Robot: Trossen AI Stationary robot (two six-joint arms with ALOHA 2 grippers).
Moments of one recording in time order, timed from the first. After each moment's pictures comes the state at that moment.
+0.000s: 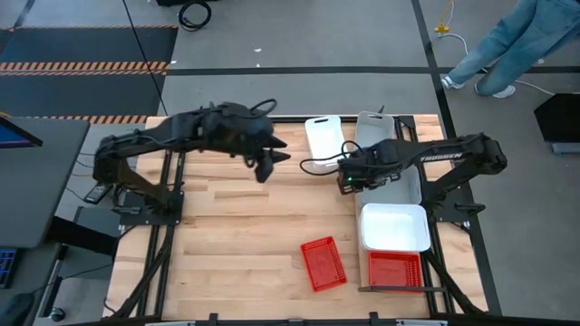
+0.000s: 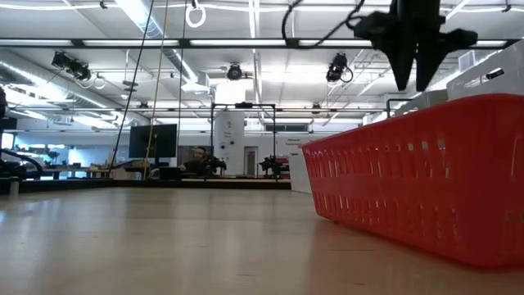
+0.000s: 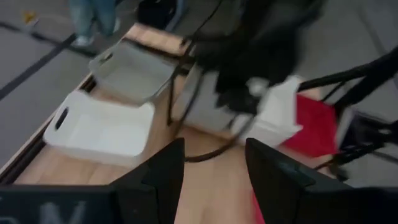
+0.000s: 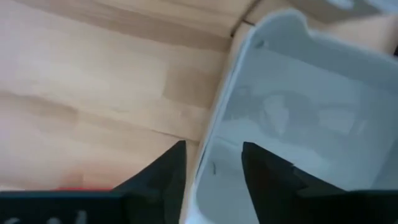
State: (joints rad) left arm 0.09 1.50 1.77 -0.78 -0.05 -0.25; right arm 0.04 1.41 1.29 -1.37 0.14 1.34
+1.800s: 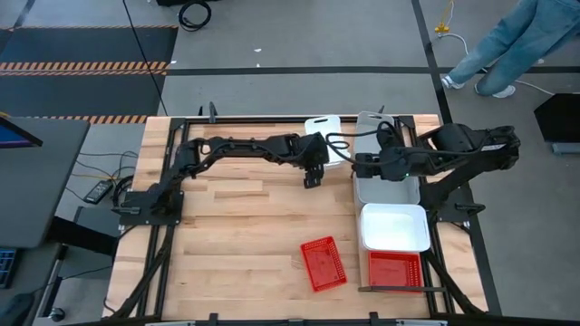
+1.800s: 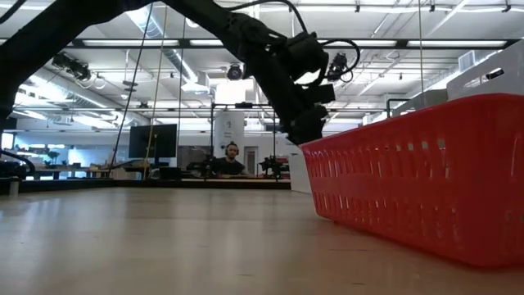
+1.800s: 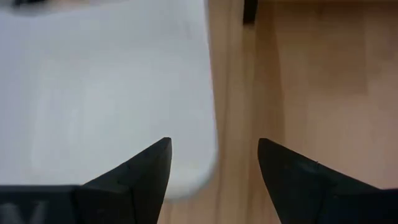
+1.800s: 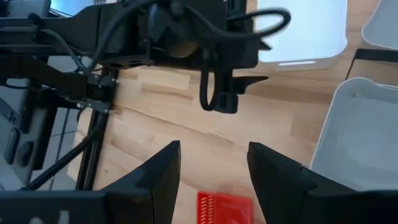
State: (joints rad) left arm 0.23 2.22 1.77 -0.46 -0.07 0.19; right arm 0.30 1.29 1.70 -1.38 0.48 1.58
